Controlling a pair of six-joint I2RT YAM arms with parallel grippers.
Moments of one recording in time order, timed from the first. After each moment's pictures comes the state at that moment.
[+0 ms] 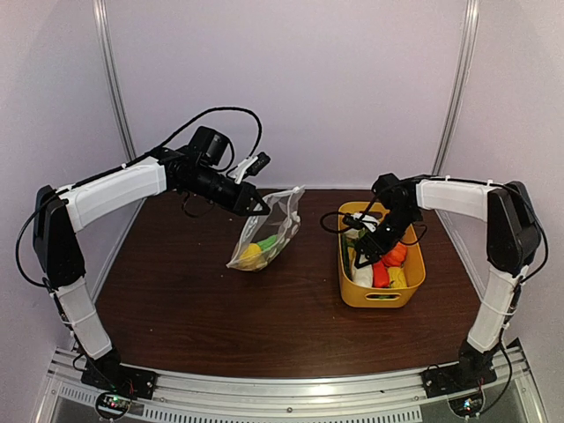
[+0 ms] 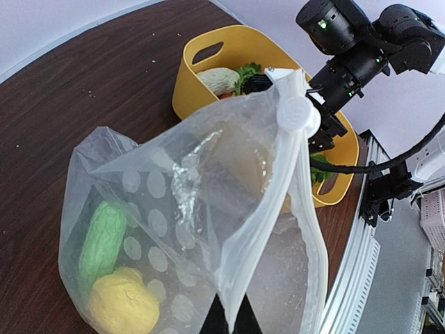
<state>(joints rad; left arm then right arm) -0.62 1.79 1.63 -0.64 0.58 -0.07 0.38 1.85 1.40 -0.92 -0.40 -0.33</state>
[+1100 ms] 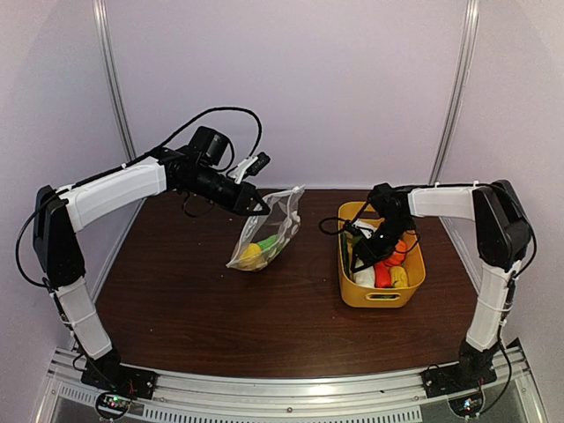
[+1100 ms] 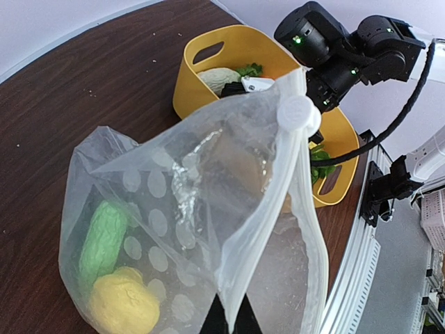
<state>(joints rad) -0.62 1.79 1.63 -0.64 0.58 -0.07 0.38 1.93 1.35 -0.79 -0.38 -0.18</state>
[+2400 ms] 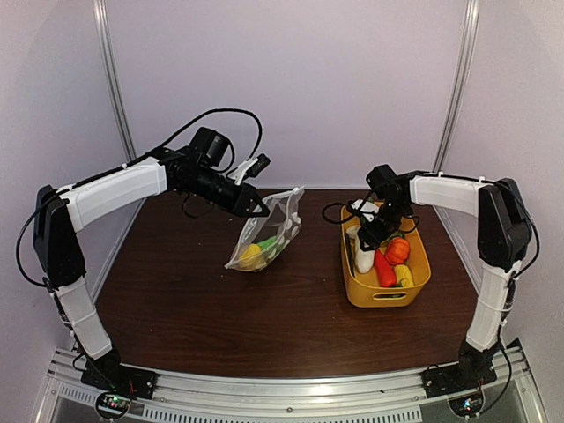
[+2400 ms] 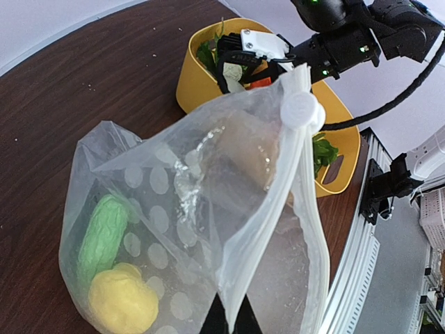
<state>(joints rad) -0.62 1.79 1.63 -0.65 0.58 -0.07 0.38 1.91 1.49 -0.79 -0.03 -0.32</state>
